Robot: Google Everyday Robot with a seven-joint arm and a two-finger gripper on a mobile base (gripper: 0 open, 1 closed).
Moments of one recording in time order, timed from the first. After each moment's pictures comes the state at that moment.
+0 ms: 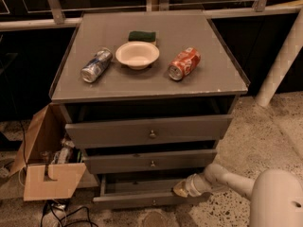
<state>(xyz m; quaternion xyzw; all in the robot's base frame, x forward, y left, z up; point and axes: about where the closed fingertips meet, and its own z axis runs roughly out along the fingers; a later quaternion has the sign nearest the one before) 0.542 -0.157 0.208 -0.44 0.84 0.25 0.21</state>
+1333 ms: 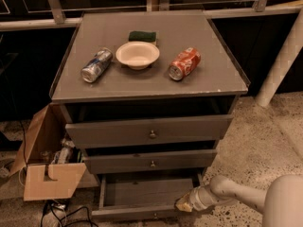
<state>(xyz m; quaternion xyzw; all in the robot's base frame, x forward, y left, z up) 0.476 -0.164 0.204 -0.42 0.85 0.27 0.18</state>
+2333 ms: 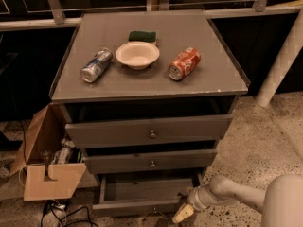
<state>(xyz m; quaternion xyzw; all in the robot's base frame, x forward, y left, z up) 0.476 -0.164 0.204 -0.42 0.85 0.27 0.18</state>
